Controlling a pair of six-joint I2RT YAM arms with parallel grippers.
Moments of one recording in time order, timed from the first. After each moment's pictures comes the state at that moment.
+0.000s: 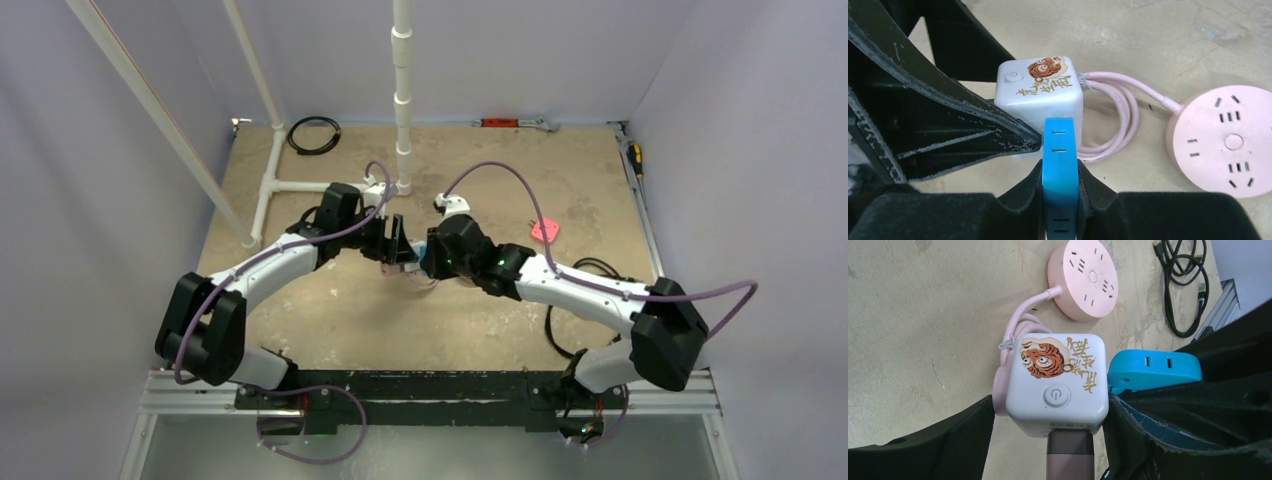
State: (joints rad) left arm -0.44 1.44 0.86 -0.17 0.54 -0.28; right arm 0.94 1.43 0.99 -0.27 0.27 0.62
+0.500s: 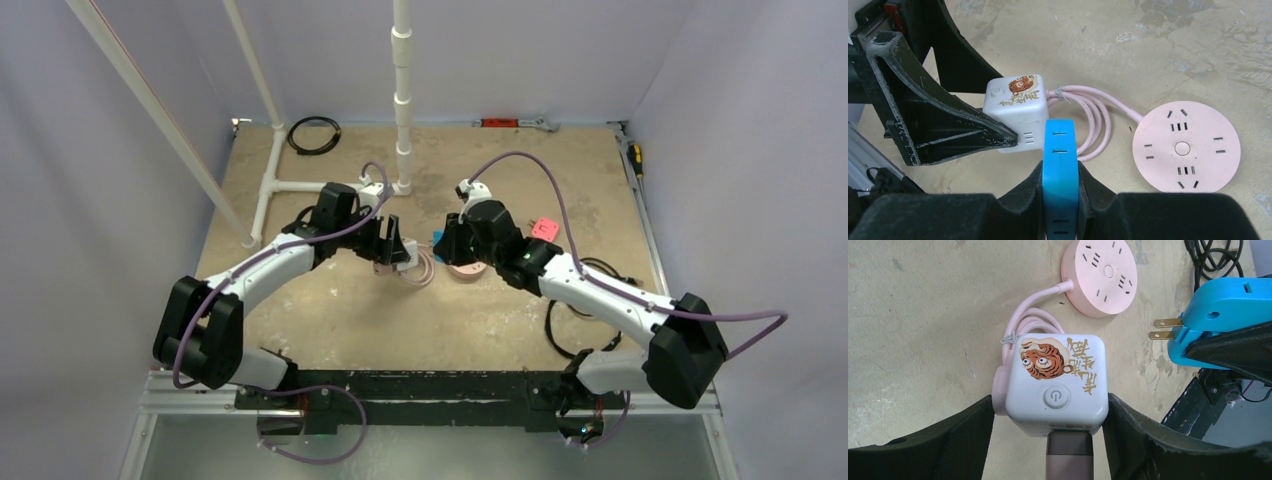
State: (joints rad) left arm -0.42 1.42 0.87 -0.21 0.50 -0.22; right arm 0.78 1.30 0.91 -0.17 0.06 0.52
